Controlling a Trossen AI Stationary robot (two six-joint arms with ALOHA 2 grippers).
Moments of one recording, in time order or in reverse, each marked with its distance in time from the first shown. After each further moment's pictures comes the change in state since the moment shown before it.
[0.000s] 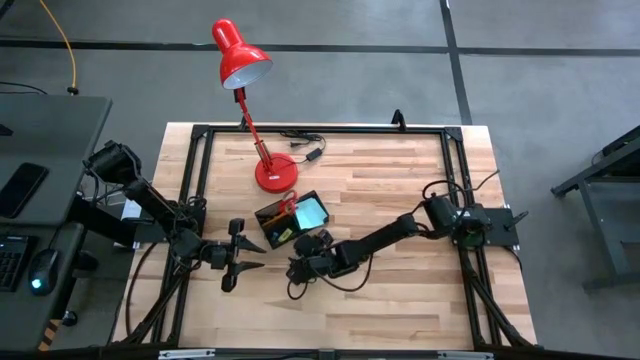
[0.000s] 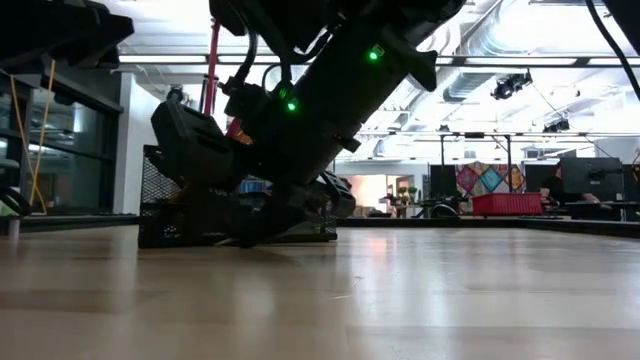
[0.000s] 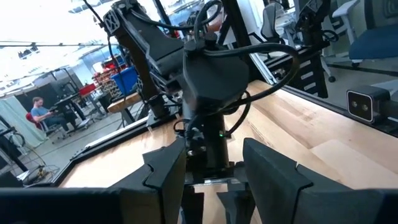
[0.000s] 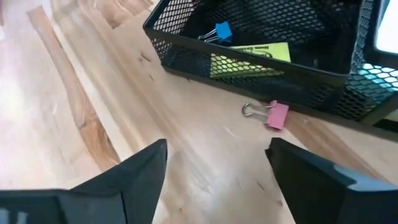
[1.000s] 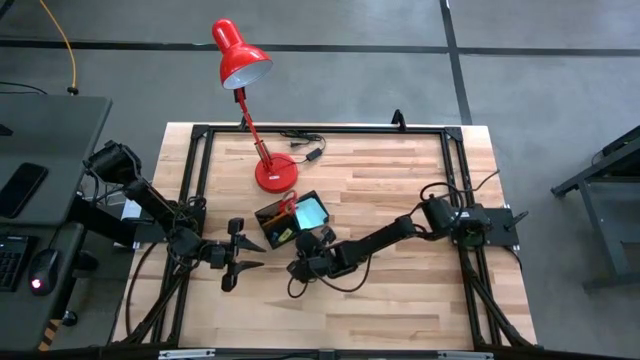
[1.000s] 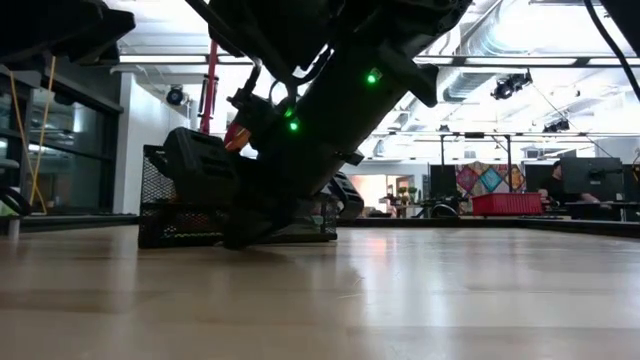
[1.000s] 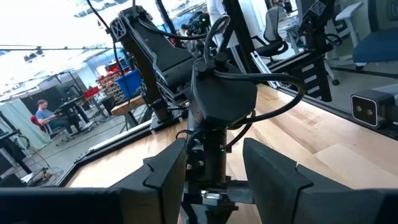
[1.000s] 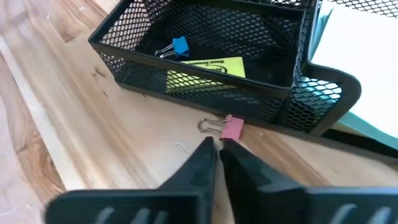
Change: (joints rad) left arm 0.000 0.000 0.000 0.024 -0.008 0.018; right arm 0.002 0.005 0.000 -0.025 0.118 0.029
